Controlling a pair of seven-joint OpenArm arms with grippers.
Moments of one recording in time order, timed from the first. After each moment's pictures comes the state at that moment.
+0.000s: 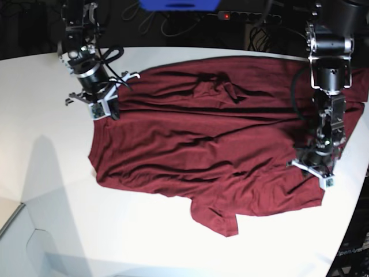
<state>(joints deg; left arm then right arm) -20.4 -21.1 -2.1 48.2 -21.3 -4.4 17.1 -19.8 1.8 8.7 97.7 -7.1 24.5 -14.9</state>
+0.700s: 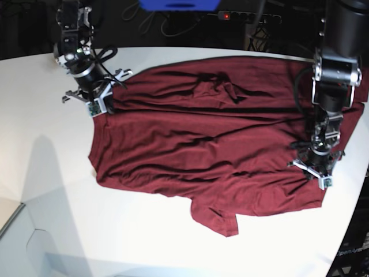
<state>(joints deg) -34.2 -22.3 11.7 16.5 -21.5 -4.8 -9.3 -18.6 5.5 8.8 92.0 -6.9 24.5 -14.4</state>
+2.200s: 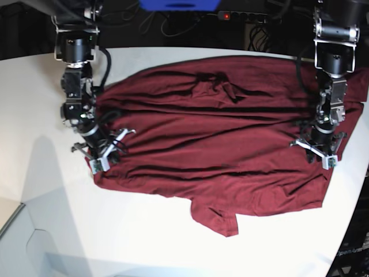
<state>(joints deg) -14.3 -24.9 2.6 44.0 -21.8 -5.1 -0.3 8.1 6.0 8.1 63.5 -6.3 24.6 -12.1</state>
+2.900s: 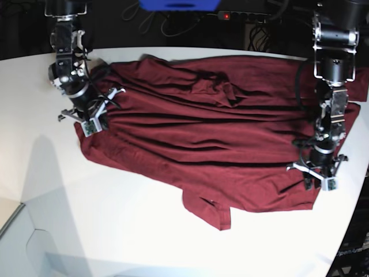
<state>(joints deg) -16.2 -22.7 2.4 55.6 -21.8 -4.2 1.9 -9.2 8.7 8.0 84.8 -7.4 24.9 -15.2</state>
